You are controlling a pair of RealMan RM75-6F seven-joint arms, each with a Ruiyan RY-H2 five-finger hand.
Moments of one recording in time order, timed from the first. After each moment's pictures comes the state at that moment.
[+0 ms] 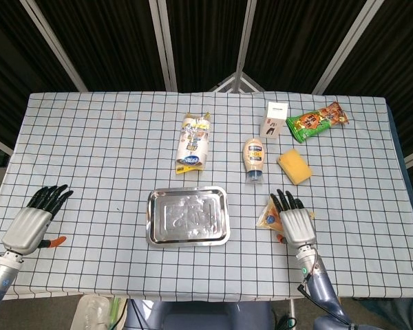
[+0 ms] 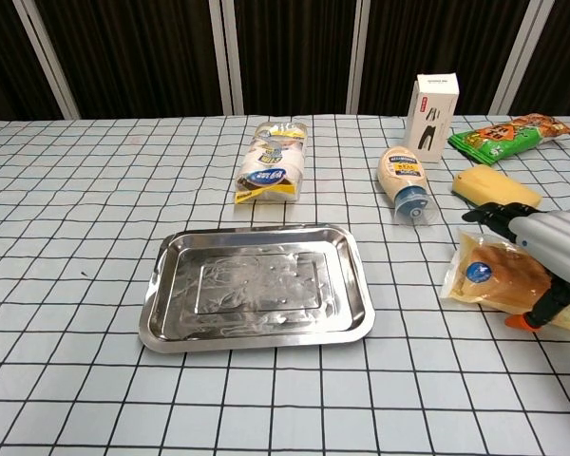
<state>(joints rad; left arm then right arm) -0.27 -1.18 0.03 -1.48 1.58 1.30 -0.01 0.35 -1.62 0.16 -1.47 -1.24 1.14 -0.59</state>
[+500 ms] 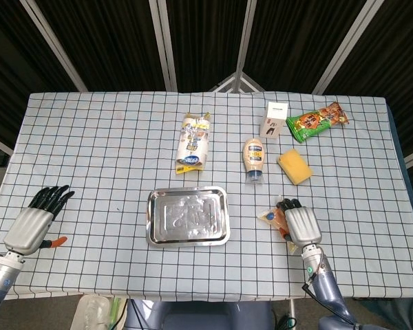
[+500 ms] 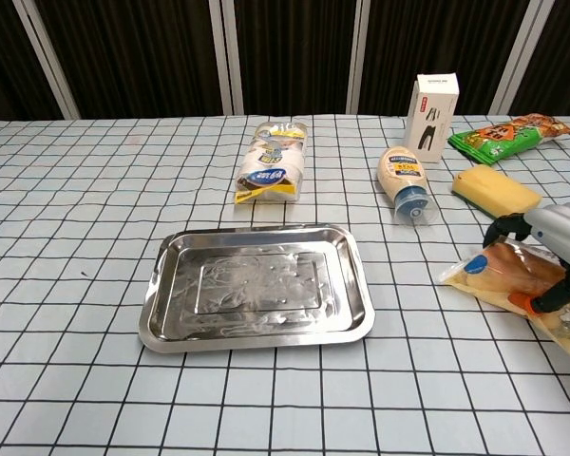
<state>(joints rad) -0.27 -1.18 0.03 -1.49 1.58 1.30 0.00 0.35 -1.60 0.14 -1.47 -1.27 1.18 -0.52</state>
